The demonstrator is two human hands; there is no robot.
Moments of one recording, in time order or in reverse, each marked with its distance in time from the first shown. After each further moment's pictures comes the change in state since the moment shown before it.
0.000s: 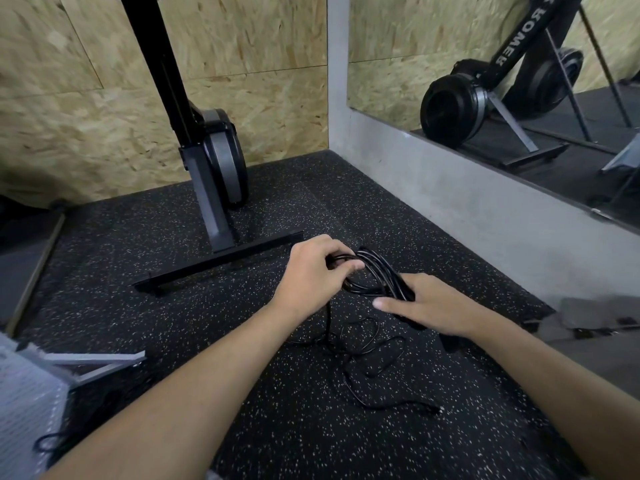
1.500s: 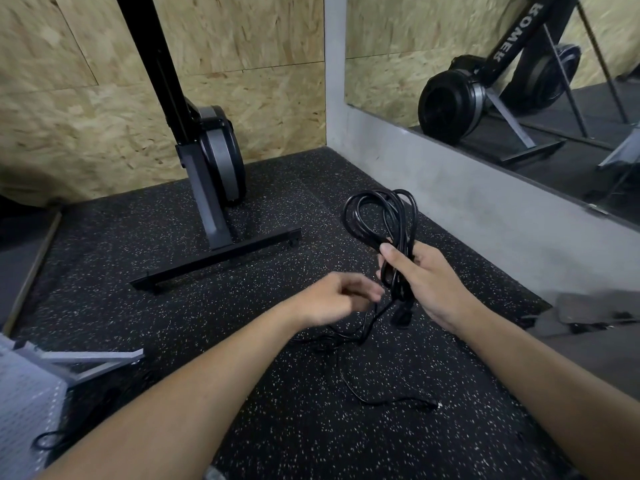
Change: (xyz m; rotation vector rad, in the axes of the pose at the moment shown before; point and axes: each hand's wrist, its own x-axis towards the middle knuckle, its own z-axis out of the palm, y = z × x) left_hand -0.012 0.000 0.018 -0.267 -0.725 -0.363; right_hand -0.002 -0.028 0.005 0.650 0.371 -0.108
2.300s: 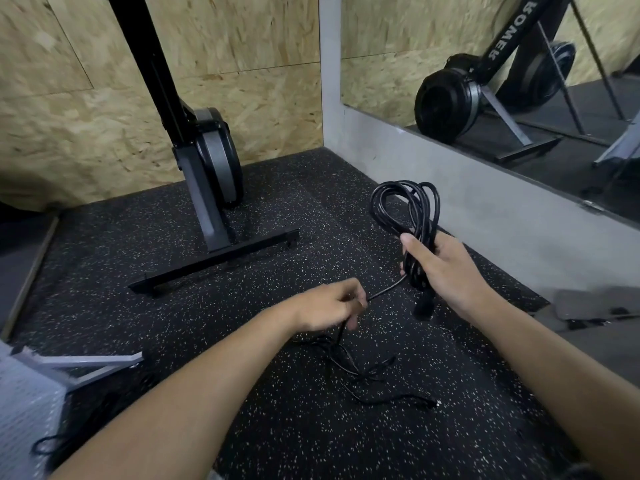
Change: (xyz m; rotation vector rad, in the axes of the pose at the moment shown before) left_hand 0.003 -0.008 -0.001 0.308 -0.068 -0.019; right_hand 0.003 -0.004 -0.027 -0.141 0.182 0.051
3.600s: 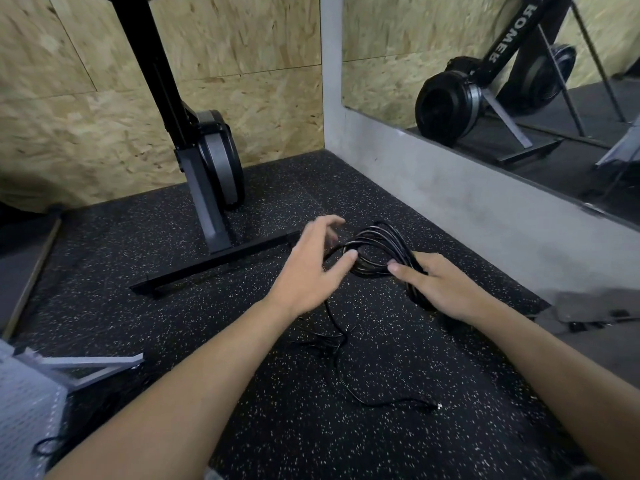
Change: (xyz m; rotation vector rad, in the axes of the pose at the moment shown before) left_hand -0.014 0.011 -0.023 0.019 0.709 0.217; right_hand 0.003 0.023 -0.008 -0.285 -0.328 -0.061
